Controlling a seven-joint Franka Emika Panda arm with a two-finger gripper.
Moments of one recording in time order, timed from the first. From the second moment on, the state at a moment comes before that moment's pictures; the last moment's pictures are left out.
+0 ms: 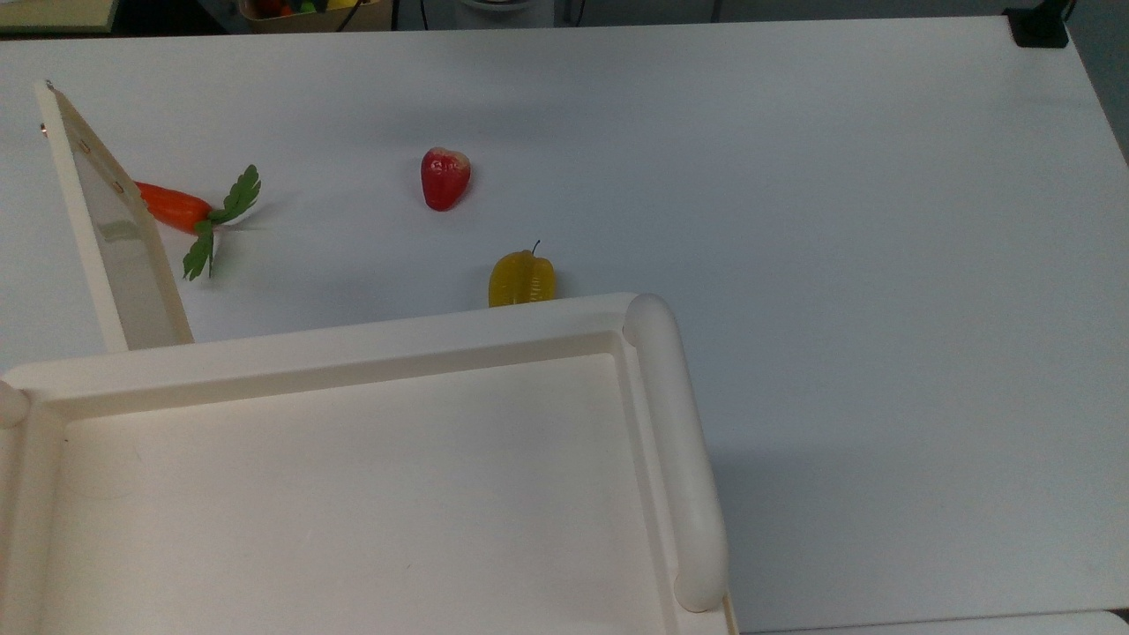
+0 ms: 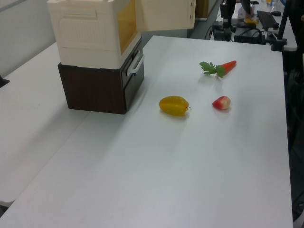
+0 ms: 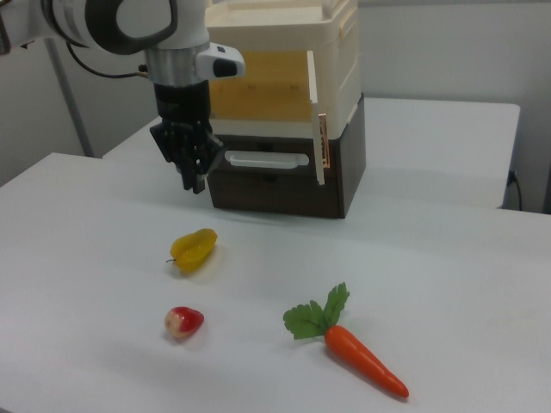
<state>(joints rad) 0.06 0.09 -0.27 -1.46 0.08 1.47 -0.17</state>
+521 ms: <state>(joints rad) -0.03 0.10 -0.27 -1.46 0.08 1.65 -0.25</state>
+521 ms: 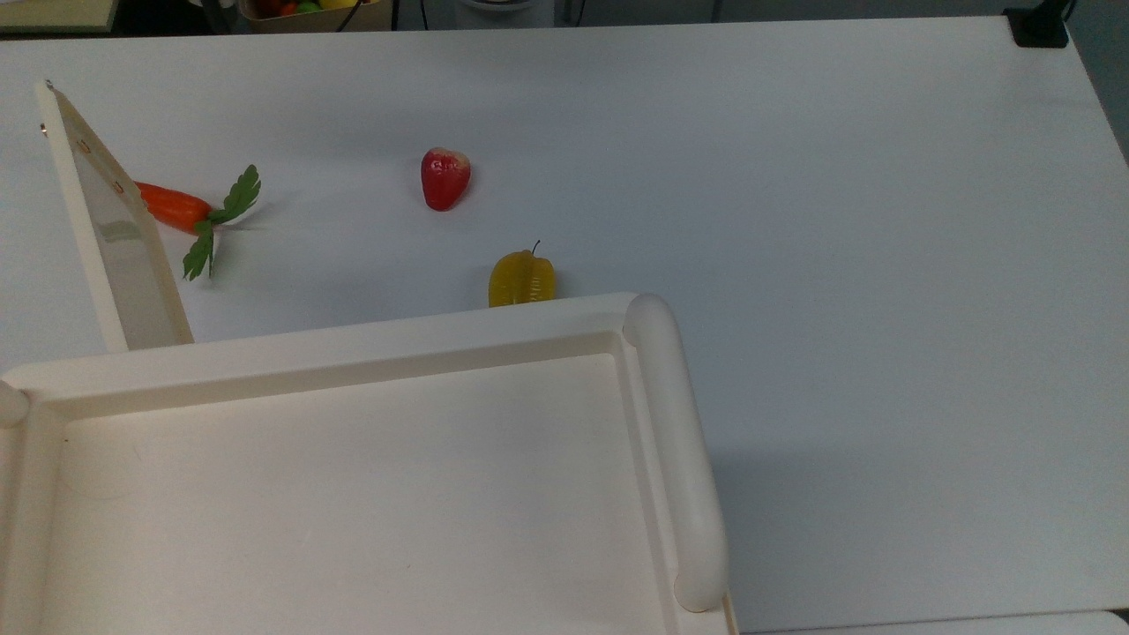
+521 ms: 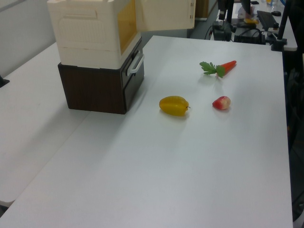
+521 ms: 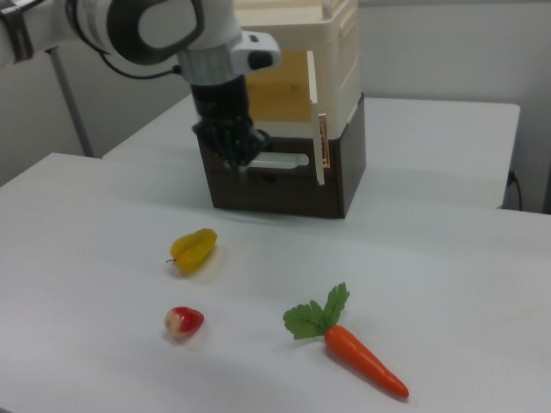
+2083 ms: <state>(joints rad) -0.19 0.29 -0.26 -1.46 0.47 2.37 -0.10</state>
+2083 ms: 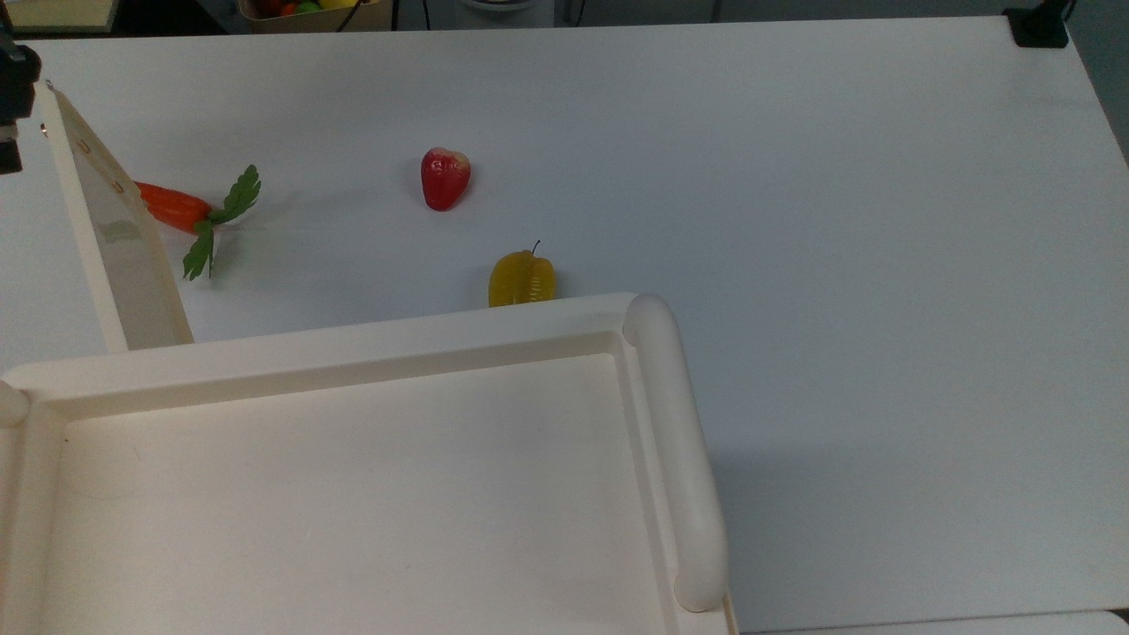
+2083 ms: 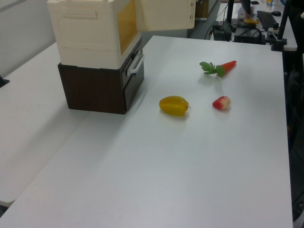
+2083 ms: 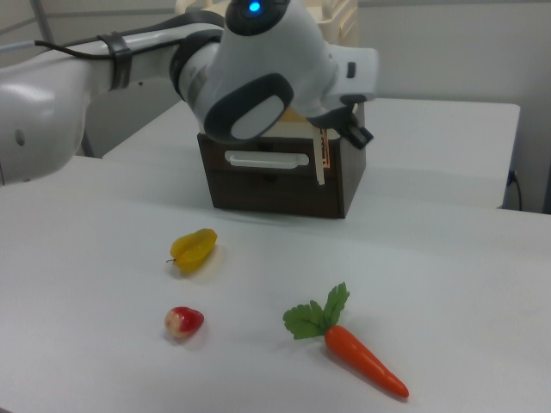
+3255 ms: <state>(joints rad) 0.10 0.29 -0.24 -1.46 0.47 2.38 0.09</state>
